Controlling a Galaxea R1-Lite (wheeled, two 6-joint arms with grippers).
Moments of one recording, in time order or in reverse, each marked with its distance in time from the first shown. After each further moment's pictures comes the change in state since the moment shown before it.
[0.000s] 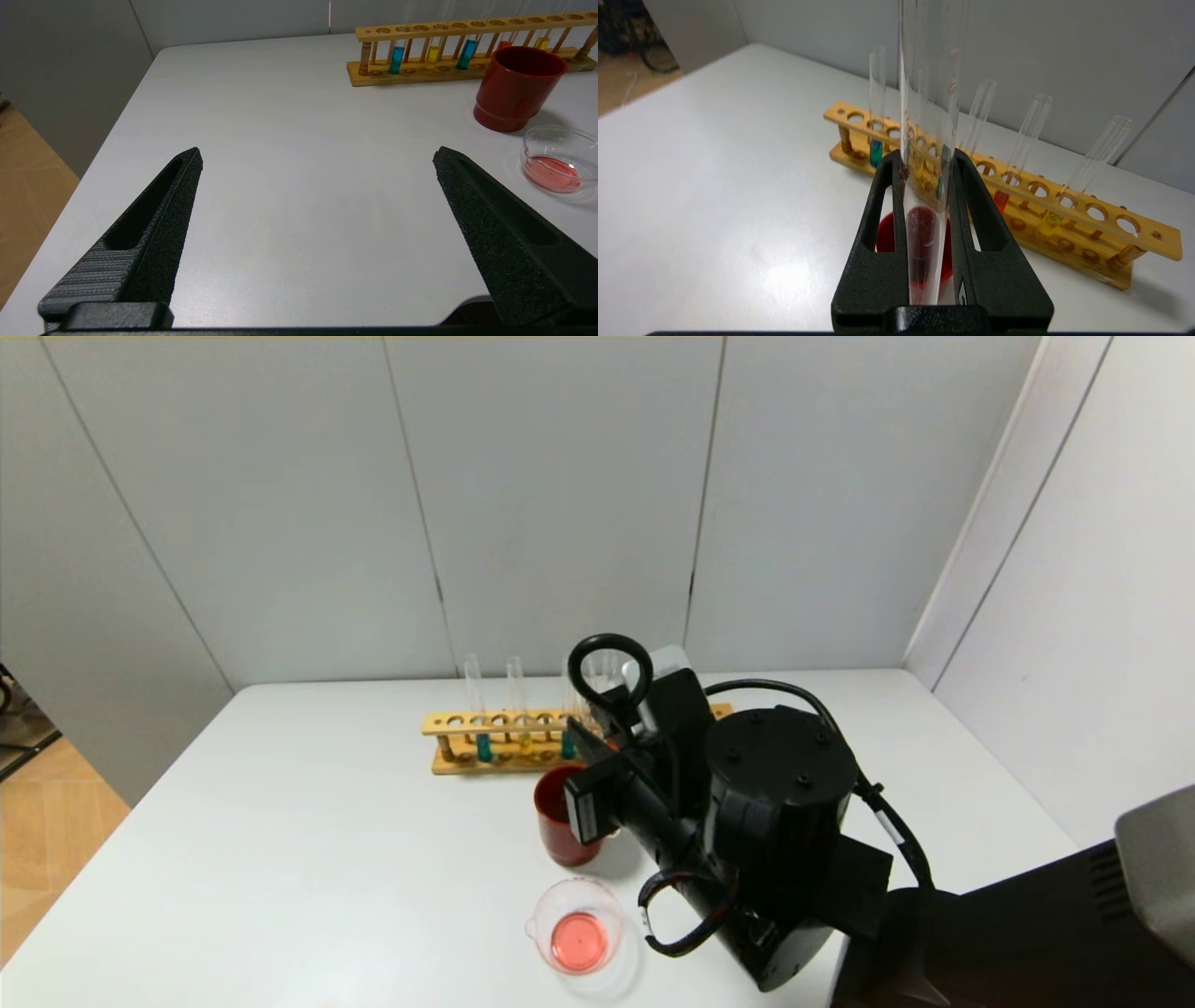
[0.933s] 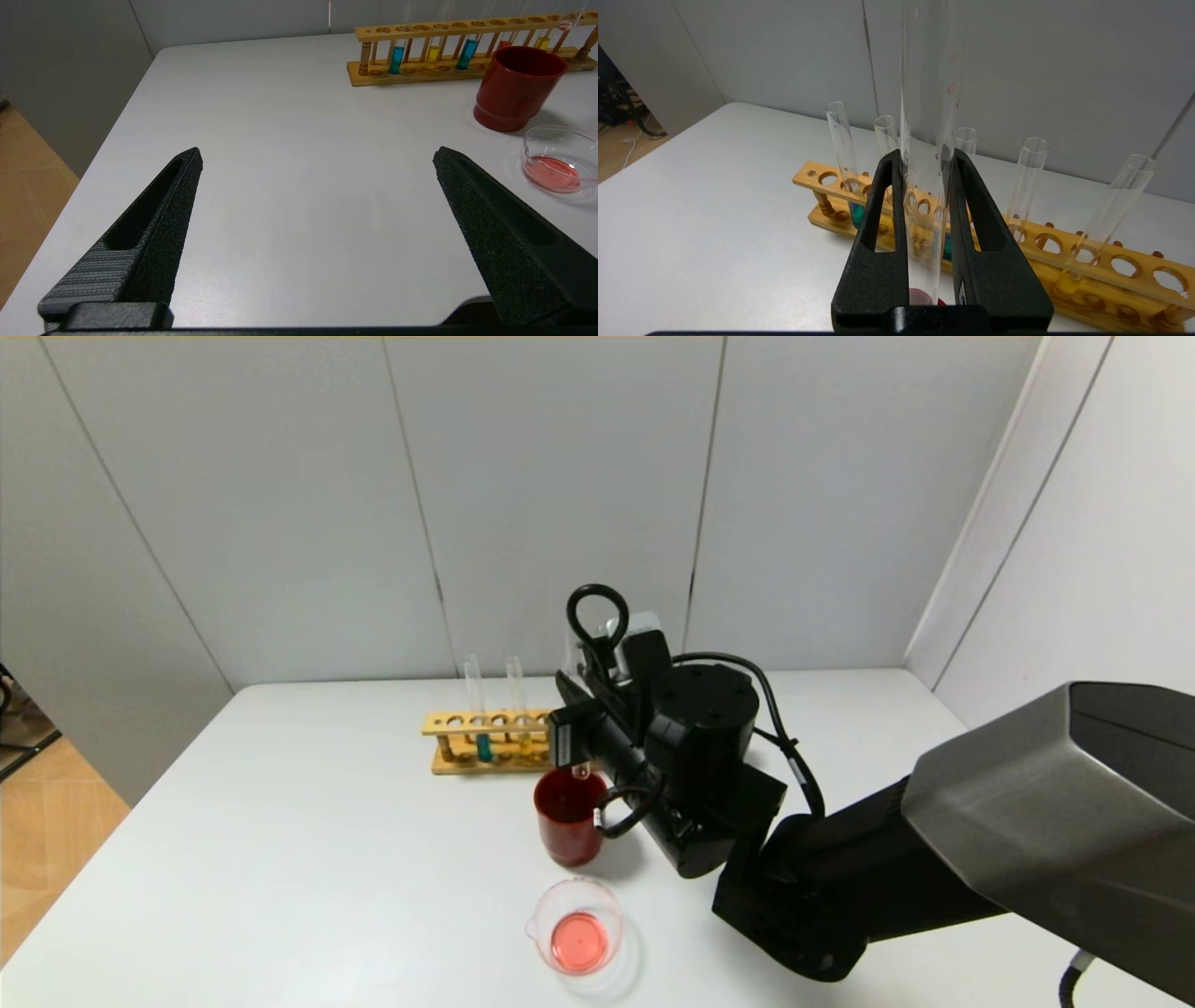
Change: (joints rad) left arm 0.000 0.000 0.000 0.000 0.000 0.000; right arm -0.103 0.199 -0.238 -0.047 0.059 0.059
